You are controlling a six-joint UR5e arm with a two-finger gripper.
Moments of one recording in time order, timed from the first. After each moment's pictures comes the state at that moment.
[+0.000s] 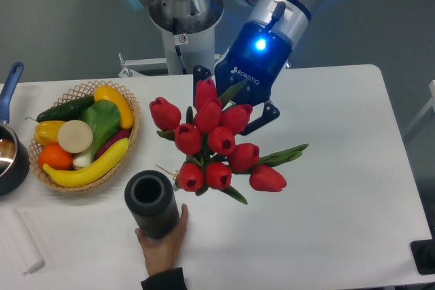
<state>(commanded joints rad) 2.64 -1.75 -1.58 -0.68 0.53 0.66</state>
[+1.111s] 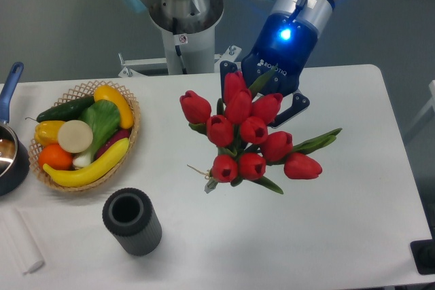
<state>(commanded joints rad) 2.69 -1.75 -1.59 -0.68 0.58 0.83</state>
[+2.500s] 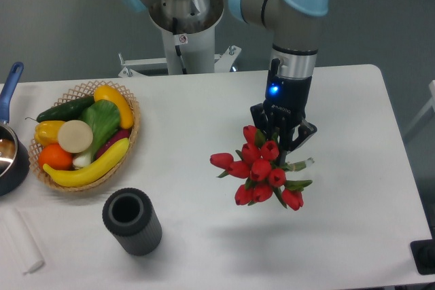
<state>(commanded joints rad) 2.68 -1.74 -1.84 -0.77 1.30 1.55</state>
